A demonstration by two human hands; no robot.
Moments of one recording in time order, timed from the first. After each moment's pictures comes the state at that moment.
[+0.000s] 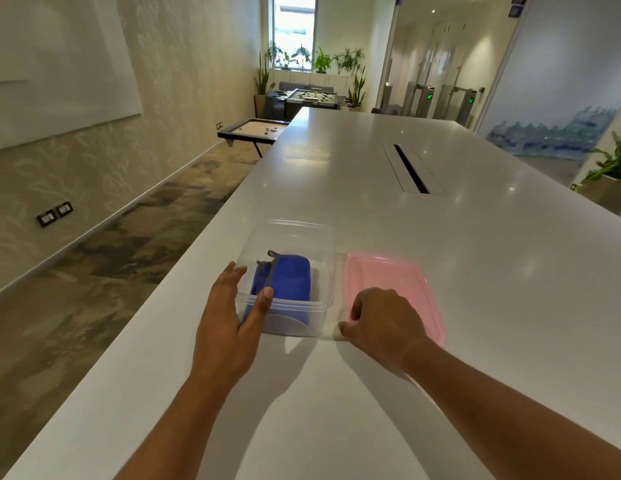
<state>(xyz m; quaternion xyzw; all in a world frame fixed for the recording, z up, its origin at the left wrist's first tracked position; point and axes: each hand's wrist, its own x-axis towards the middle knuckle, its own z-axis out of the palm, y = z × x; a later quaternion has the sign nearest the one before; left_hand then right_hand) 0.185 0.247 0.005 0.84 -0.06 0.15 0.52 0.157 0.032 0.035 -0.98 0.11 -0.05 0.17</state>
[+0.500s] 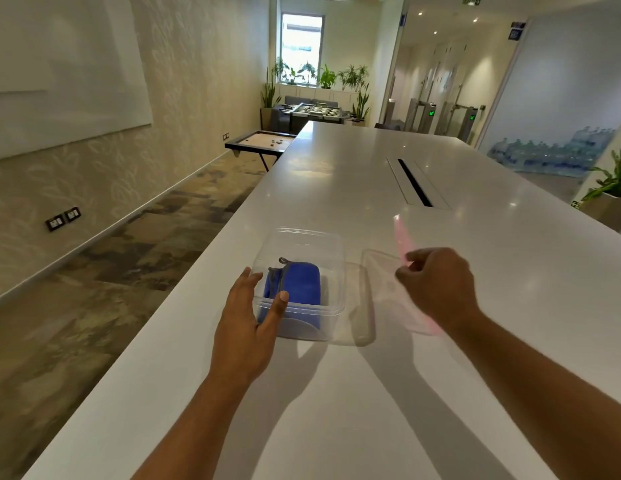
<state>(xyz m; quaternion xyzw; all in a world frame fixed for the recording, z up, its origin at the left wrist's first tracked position) 0.183 0.248 0.006 0.82 -0.06 0.14 0.55 0.161 -0.004 0.096 -0.92 0.19 -0.24 0.25</state>
